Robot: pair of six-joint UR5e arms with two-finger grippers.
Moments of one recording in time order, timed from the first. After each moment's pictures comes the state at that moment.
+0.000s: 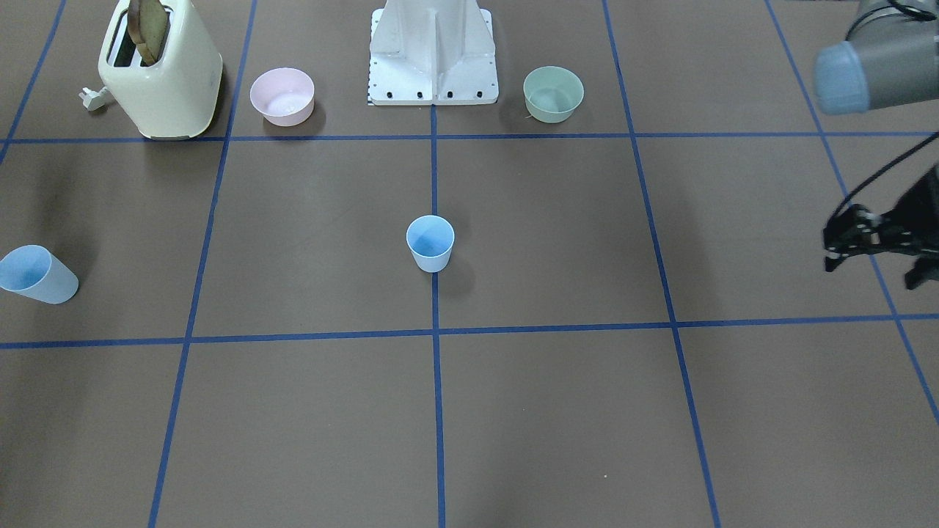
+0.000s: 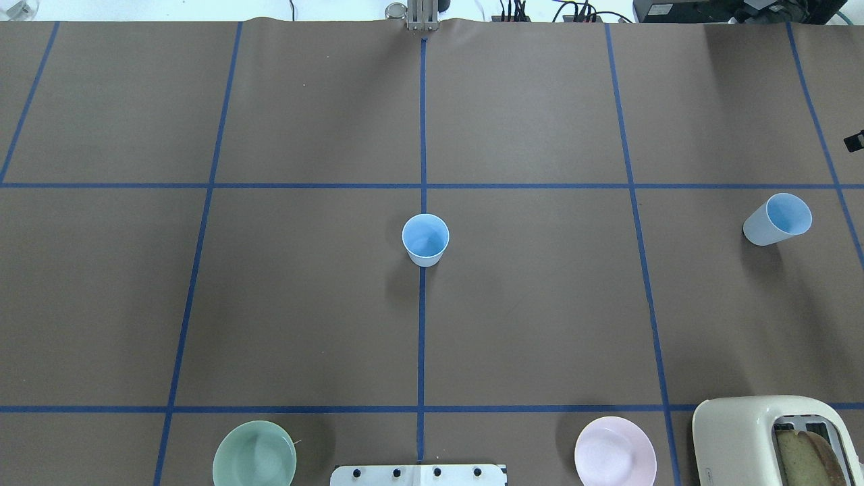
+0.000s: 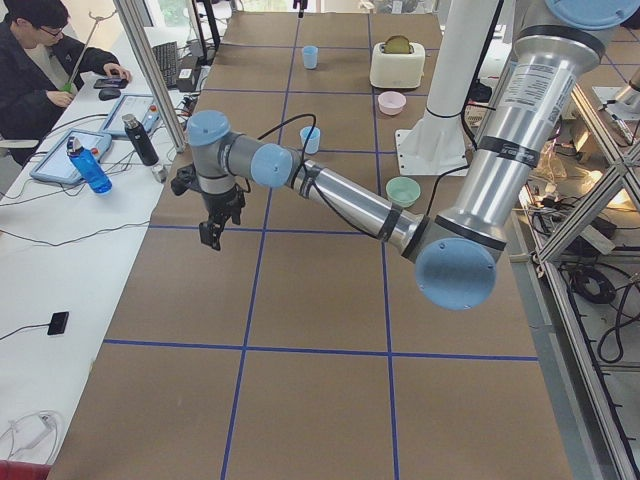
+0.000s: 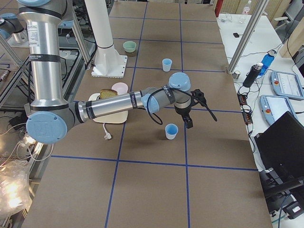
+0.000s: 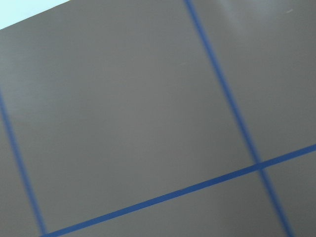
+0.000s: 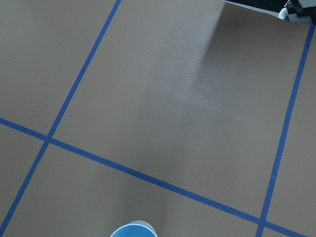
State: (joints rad) left arm -1.45 -1.89 -1.62 -1.40 -2.26 0.13; right arm 1.38 -1.55 1.79 -1.31 2.32 0.11
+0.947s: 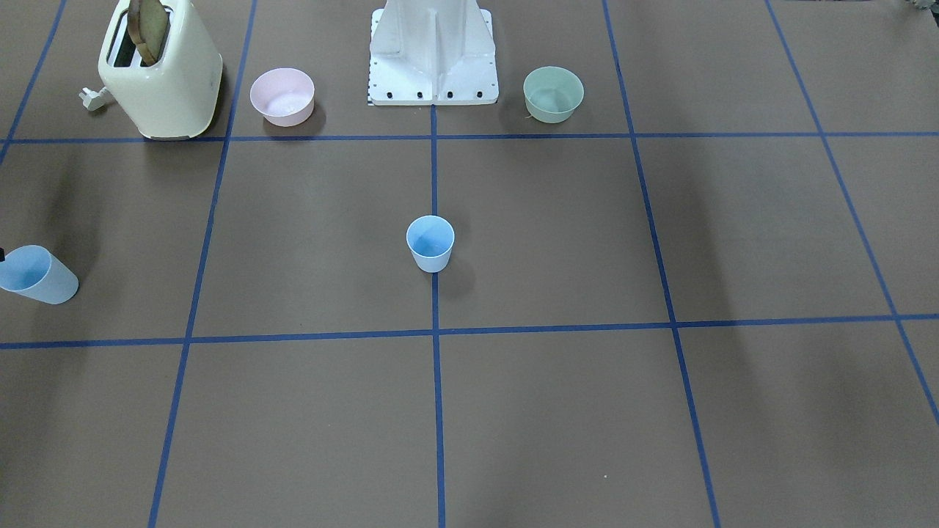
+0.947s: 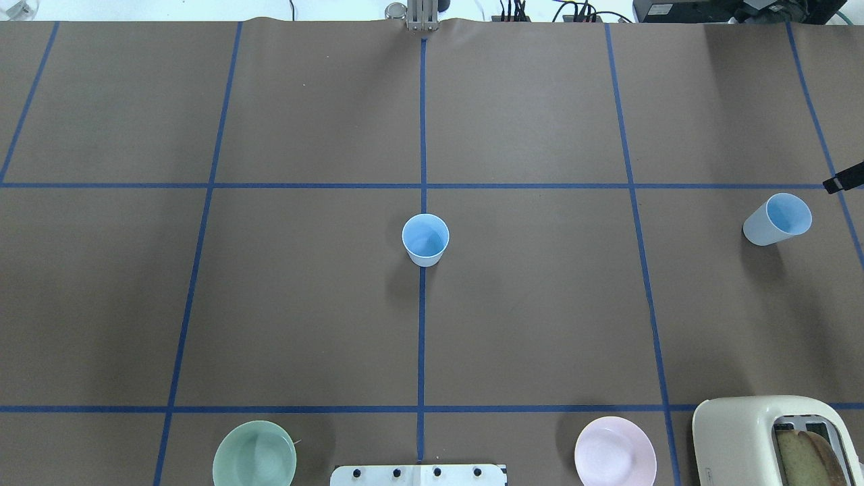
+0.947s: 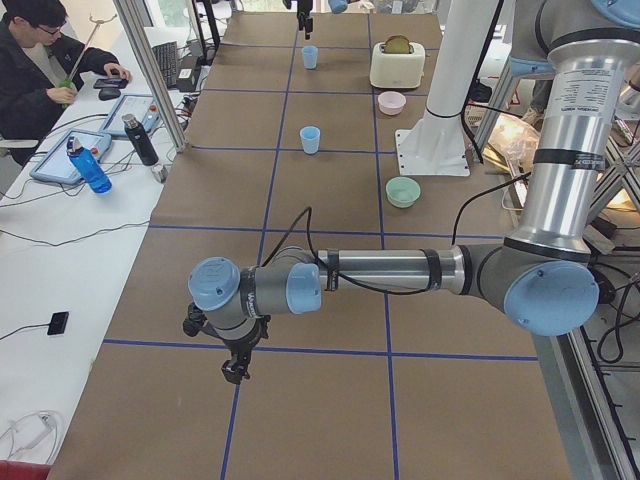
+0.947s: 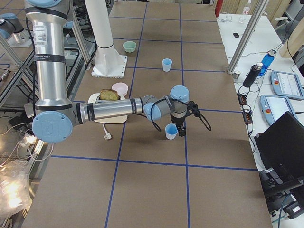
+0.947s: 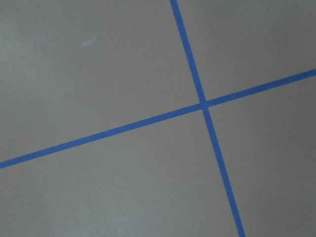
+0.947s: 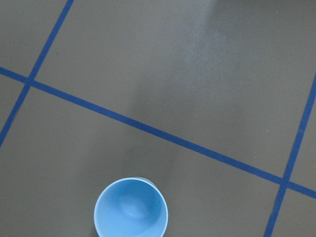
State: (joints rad) left arm -1.62 -1.69 -1.41 -1.52 -2.31 0.41; right arm 1.23 -1.52 1.63 -1.28 2.26 0.10
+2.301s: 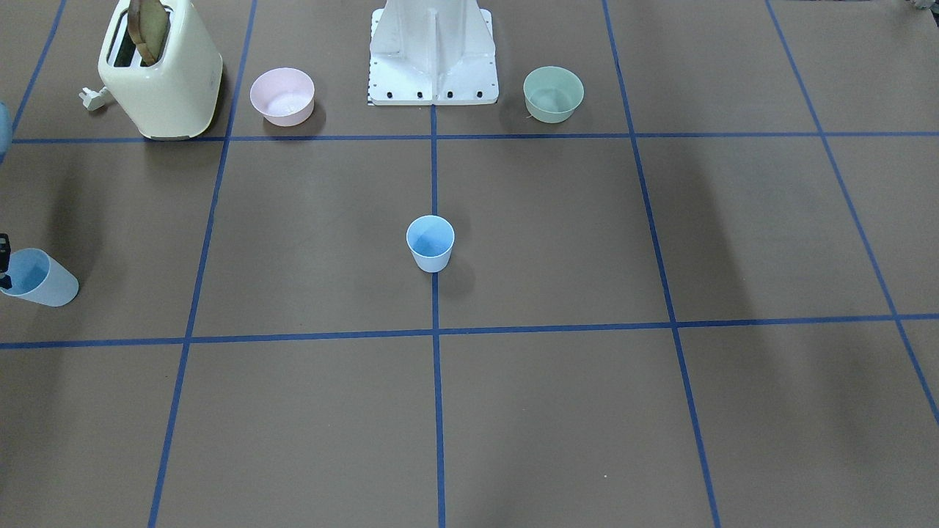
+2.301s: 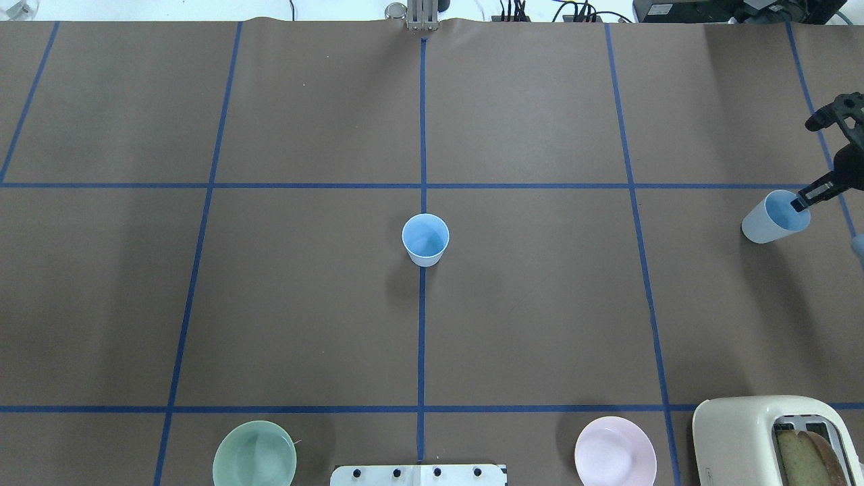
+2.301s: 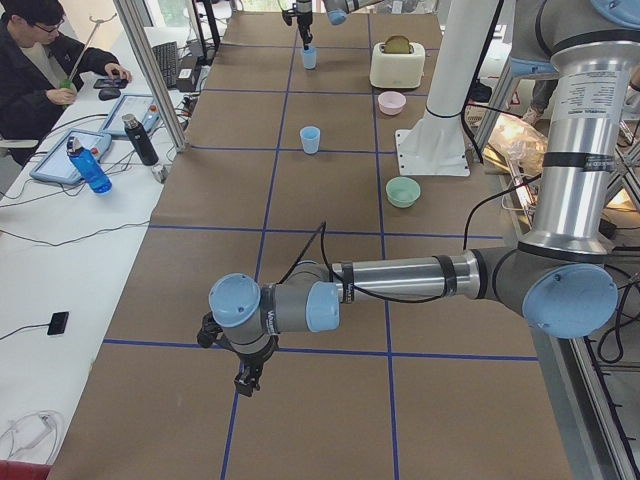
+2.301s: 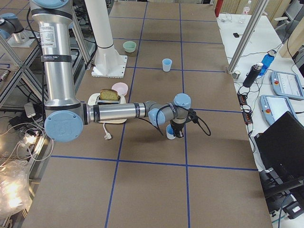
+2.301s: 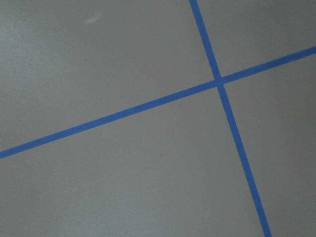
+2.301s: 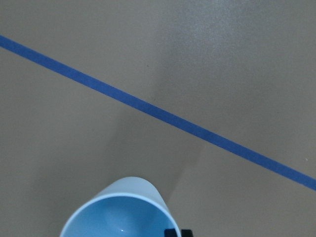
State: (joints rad) left arm -1.62 -1.64 -1.41 -1.60 -2.32 0.41; right arm 1.17 -1.51 1.56 -1.26 2.25 0.10
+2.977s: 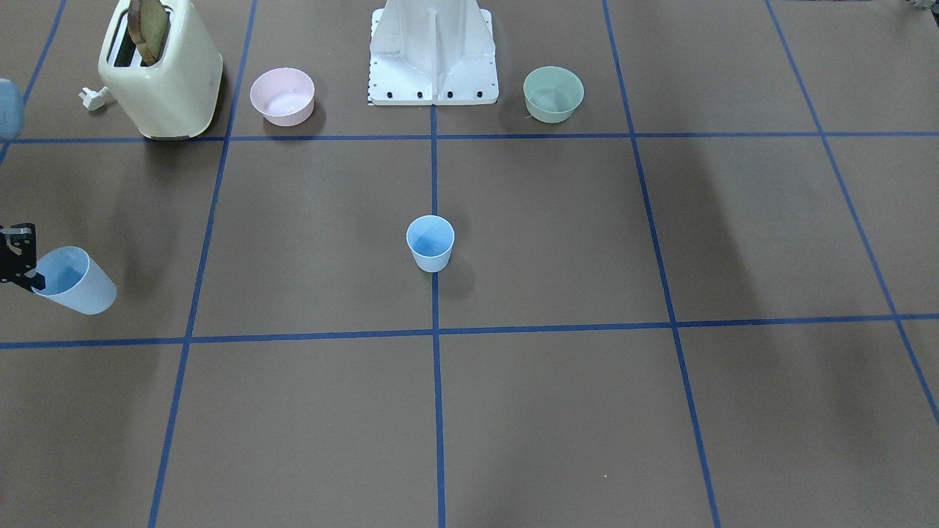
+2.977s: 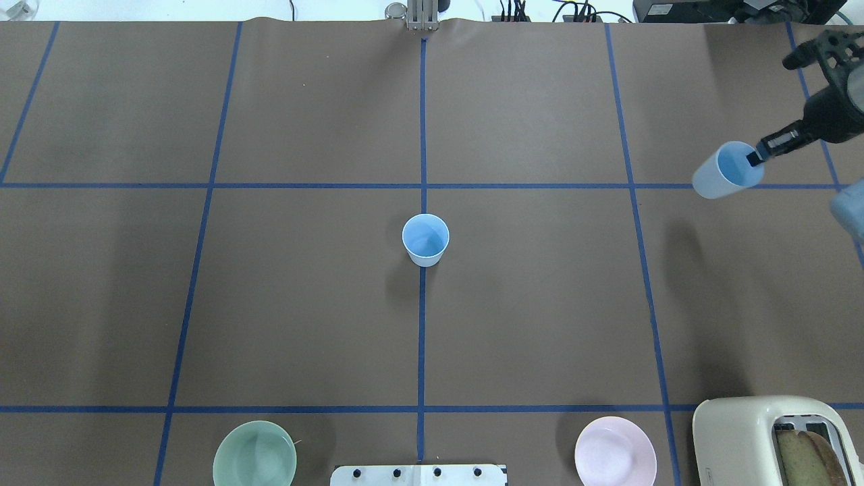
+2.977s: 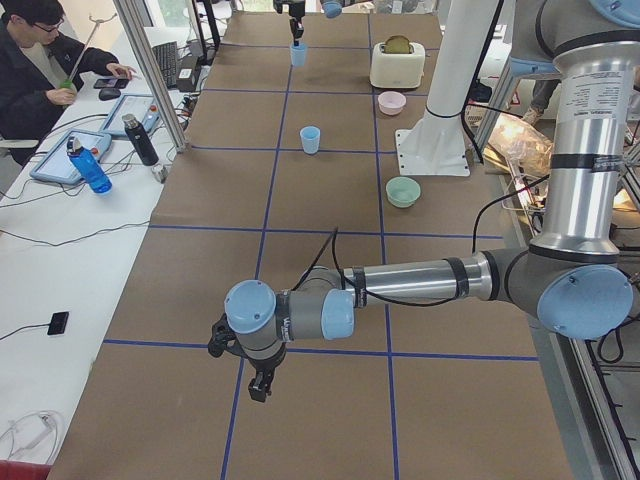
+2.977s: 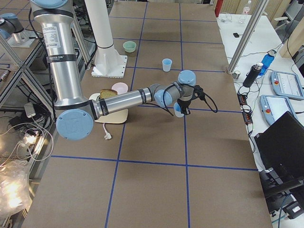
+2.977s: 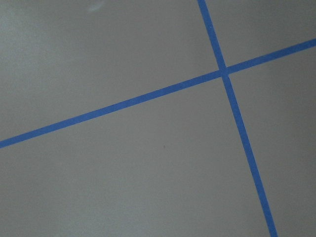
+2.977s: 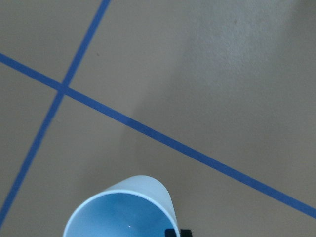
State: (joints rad) left arm -1.62 -1.57 -1.46 -1.64 -2.32 0.24; right arm 1.17 -1.38 1.72 -1.31 2.33 0.34
